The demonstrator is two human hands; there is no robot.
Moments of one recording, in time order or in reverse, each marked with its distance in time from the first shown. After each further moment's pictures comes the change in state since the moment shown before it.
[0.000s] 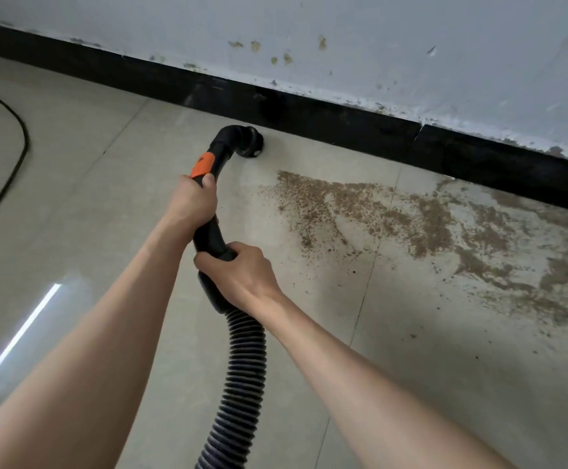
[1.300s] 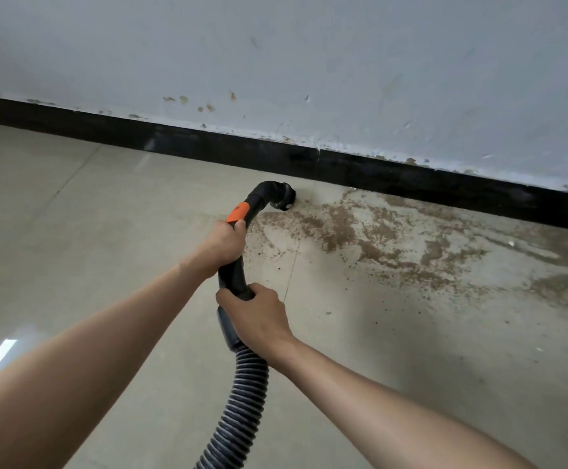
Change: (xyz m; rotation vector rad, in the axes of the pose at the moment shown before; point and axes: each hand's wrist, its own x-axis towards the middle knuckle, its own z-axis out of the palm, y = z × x) left_hand -0.120 0.043 0.086 0.203 -0.269 0.103; right_hand -0.117 0.044 -0.075 0.099 0.189 0.060
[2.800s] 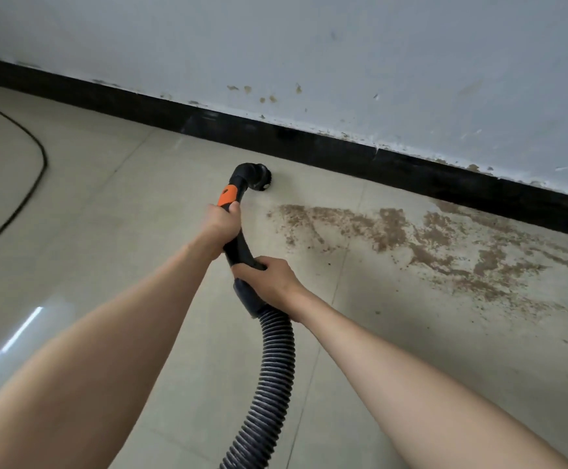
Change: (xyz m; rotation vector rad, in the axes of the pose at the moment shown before) left_hand 0.030 -0.058 -0.067 -0.260 0.171 -0.115; right_hand 0.048 -0.023 0.053 -0.099 -0.180 -0.022
